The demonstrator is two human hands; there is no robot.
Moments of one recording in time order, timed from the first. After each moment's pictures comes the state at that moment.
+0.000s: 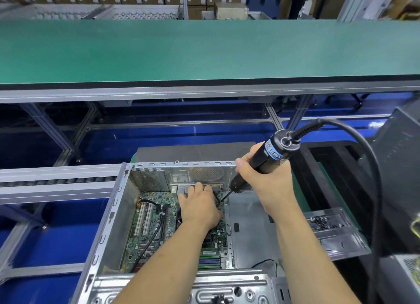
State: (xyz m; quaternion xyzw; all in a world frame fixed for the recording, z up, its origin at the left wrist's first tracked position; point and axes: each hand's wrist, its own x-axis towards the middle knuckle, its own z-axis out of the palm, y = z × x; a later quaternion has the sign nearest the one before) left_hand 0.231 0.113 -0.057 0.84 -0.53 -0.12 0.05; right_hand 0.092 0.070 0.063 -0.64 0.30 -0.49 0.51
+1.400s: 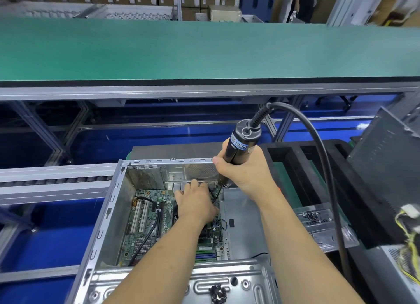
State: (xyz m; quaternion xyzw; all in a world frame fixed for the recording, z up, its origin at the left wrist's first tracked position) left_hand 0.230 0.112 -0.055 0.84 -0.52 -0.13 0.05; right_hand 0.116 0.066 0.065 -0.69 0.31 -0.40 0.52
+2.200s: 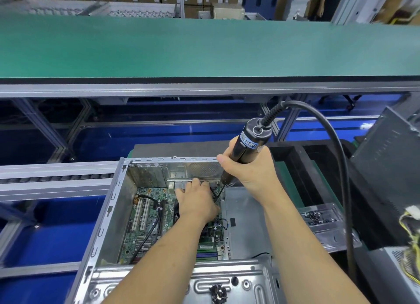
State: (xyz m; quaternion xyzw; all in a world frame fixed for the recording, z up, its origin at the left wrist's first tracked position) left_hand 0.231 0.110 -0.059 0.84 -0.52 -0.13 0.05; right_hand 0.109 0.061 0.061 -0.69 0.29 -0.43 0.50
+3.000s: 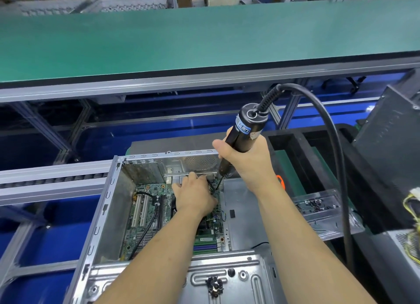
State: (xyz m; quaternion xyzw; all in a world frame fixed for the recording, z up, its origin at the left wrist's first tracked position) left_hand 0.231 0.111 -0.060 0.84 -0.52 -0.12 0.06; right_hand 0.108 0.058 0.056 -0.64 0.31 -0.47 0.52
